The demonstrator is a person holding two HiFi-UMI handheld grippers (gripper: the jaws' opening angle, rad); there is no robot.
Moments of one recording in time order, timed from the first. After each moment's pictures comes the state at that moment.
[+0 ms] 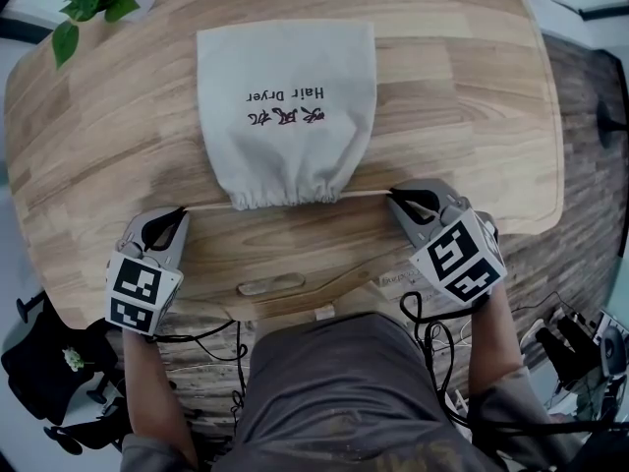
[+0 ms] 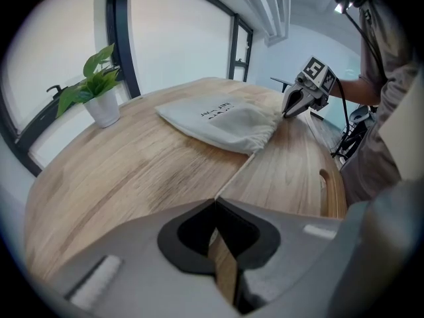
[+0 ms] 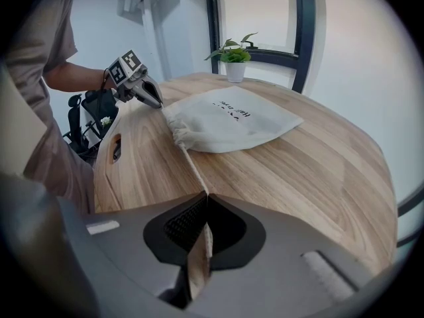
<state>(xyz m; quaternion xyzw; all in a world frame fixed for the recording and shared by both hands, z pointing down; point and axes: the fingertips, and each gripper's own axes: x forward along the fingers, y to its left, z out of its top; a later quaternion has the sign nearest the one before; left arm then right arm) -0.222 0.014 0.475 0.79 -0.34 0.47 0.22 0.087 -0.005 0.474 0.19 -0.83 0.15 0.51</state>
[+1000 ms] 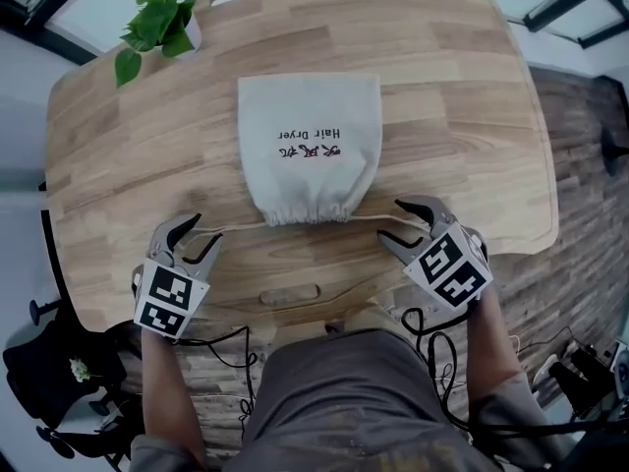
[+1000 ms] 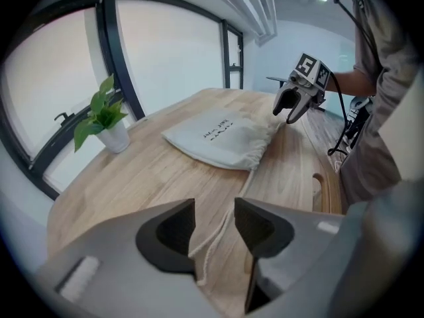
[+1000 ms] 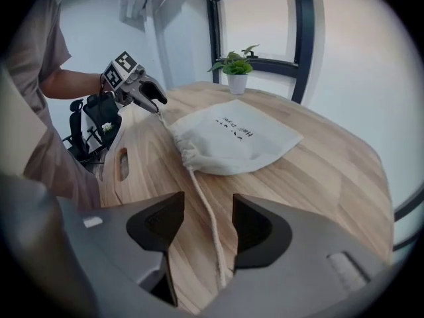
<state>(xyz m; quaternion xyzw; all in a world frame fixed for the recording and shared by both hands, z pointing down) -0.220 0.014 0.429 0.79 -0.35 0.47 0.15 0.067 -0.001 0.445 0.19 -0.84 0.14 0.49</state>
